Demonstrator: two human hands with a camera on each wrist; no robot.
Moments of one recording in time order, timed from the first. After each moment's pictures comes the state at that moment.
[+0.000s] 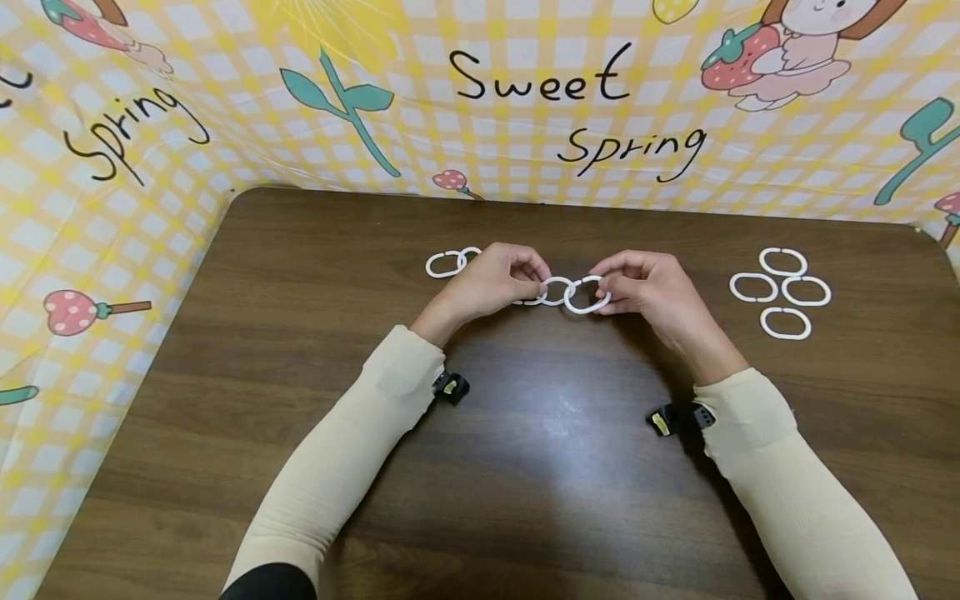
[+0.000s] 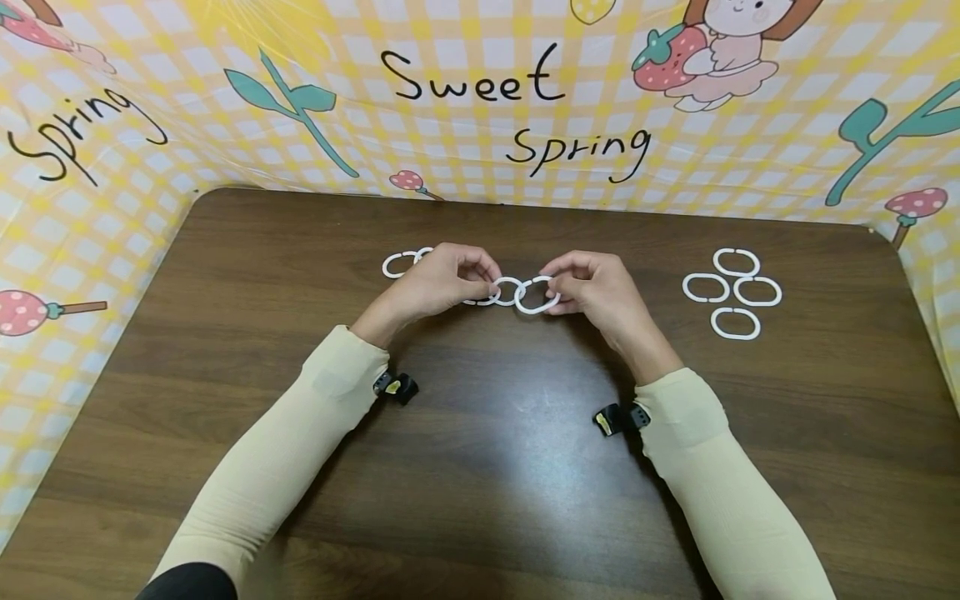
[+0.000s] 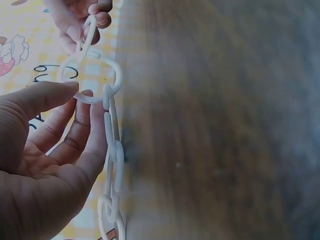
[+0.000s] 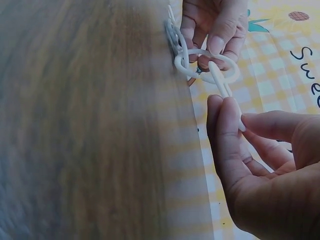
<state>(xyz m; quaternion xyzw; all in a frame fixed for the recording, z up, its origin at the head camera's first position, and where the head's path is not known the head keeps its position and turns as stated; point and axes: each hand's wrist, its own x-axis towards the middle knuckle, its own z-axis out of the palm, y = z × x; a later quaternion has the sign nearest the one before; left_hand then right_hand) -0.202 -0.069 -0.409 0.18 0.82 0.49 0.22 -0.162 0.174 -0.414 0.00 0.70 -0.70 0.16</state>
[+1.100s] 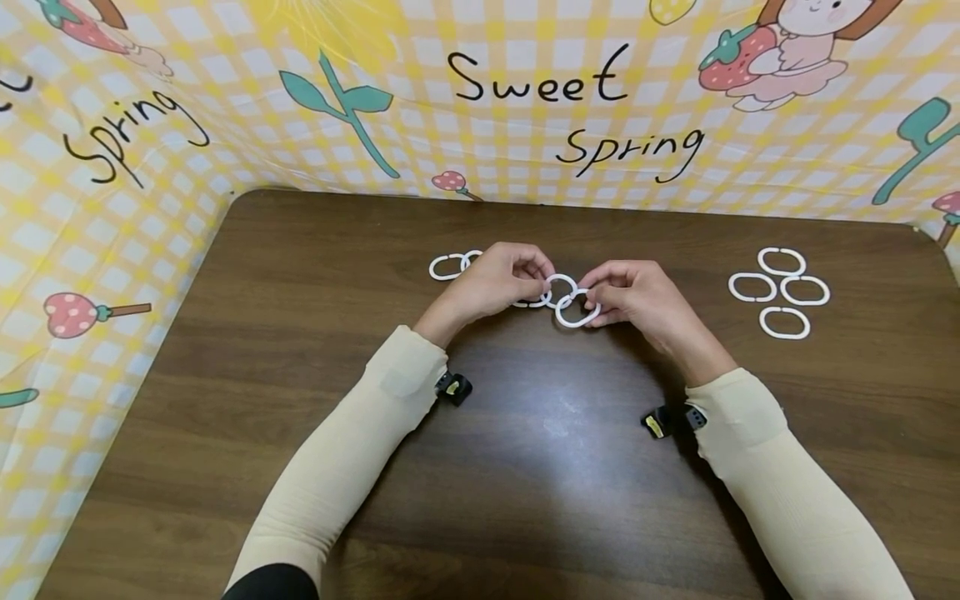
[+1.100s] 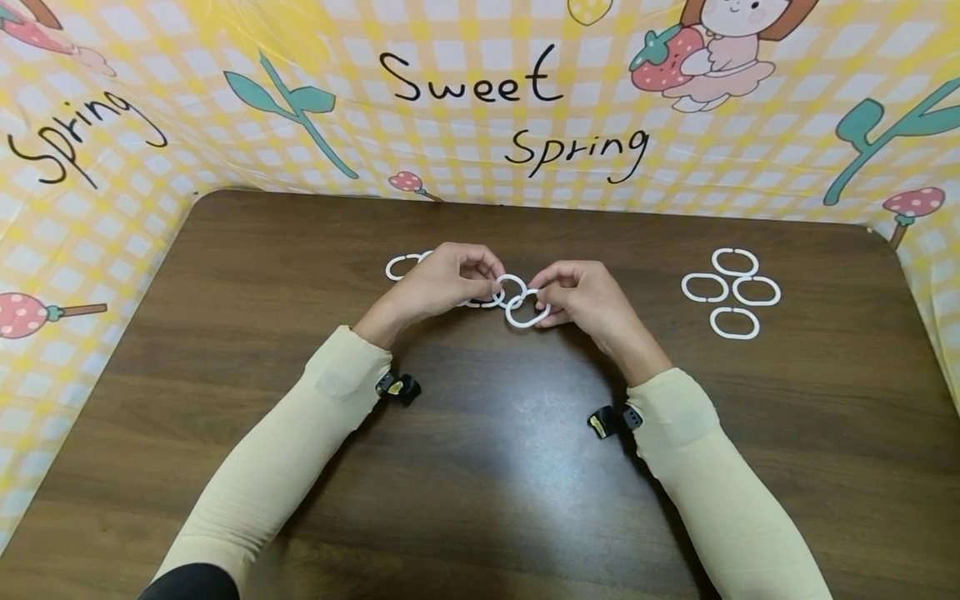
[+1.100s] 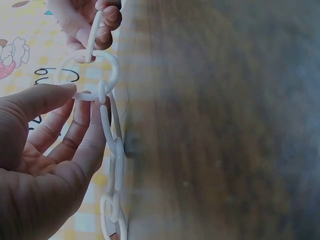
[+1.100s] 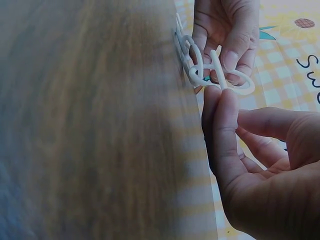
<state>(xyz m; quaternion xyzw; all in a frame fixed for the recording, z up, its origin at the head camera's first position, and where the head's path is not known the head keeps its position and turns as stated) -0.202 -0.067 -0.410 0.18 0.80 0.52 0.23 -0.161 0.165 -0.417 0.00 0.71 -0.68 0.21</state>
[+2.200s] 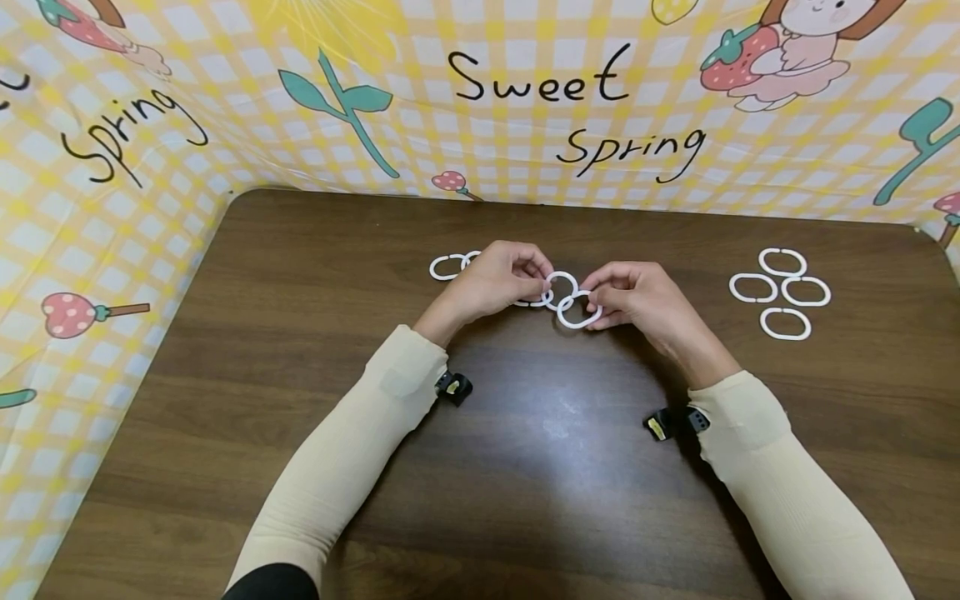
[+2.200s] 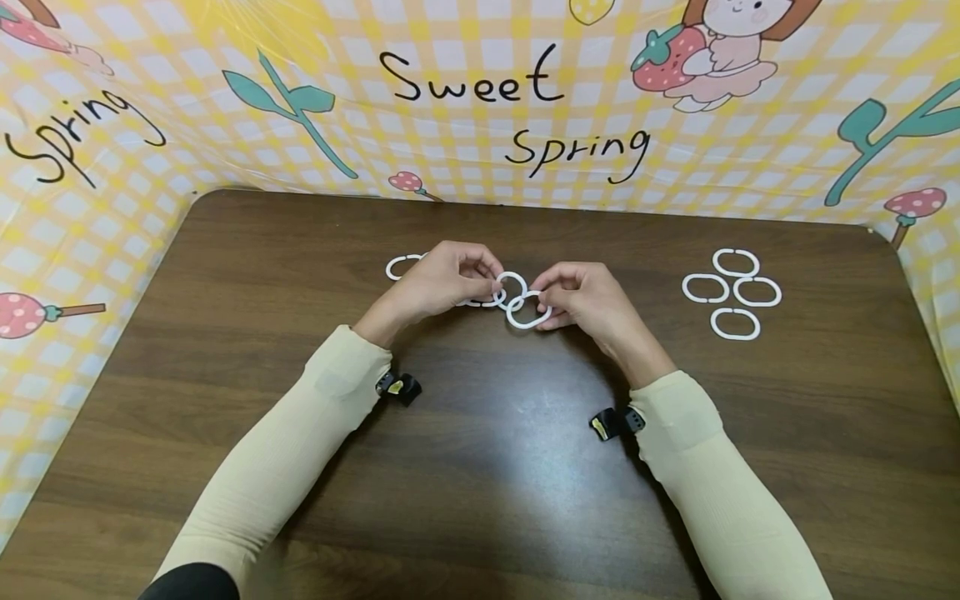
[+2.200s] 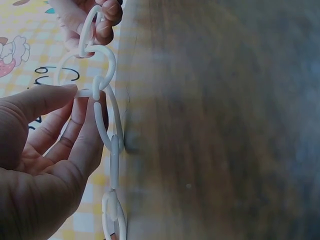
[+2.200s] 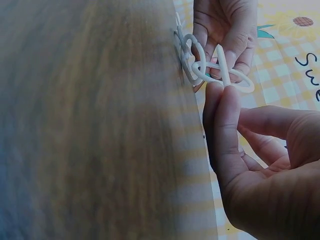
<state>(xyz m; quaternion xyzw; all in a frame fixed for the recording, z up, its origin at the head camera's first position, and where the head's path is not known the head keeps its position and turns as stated) -0.203 -0.066 -0.411 0.17 0.79 0.54 0.24 -0.160 0.167 -0.418 0.00 0.71 -0.67 0.21</state>
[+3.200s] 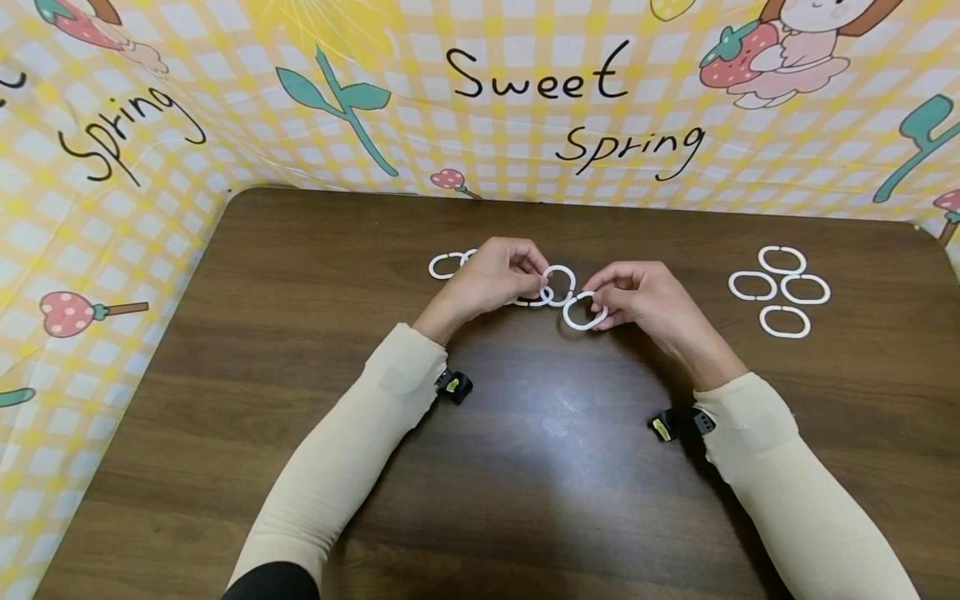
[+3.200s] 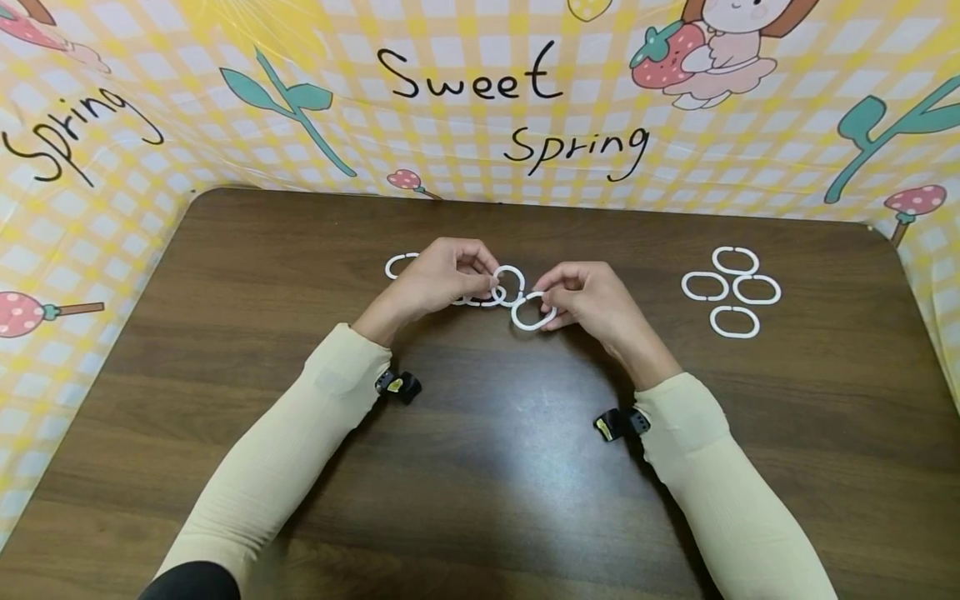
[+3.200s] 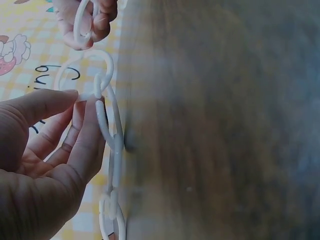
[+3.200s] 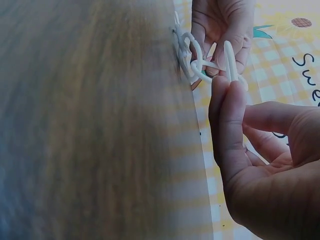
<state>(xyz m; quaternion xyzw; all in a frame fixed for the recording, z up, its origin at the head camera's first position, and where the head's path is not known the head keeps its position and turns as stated) -0.202 -0.064 -0.410 0.14 0.78 0.56 0.24 -0.156 0.172 -0.414 -0.02 0.73 -0.65 0.20</state>
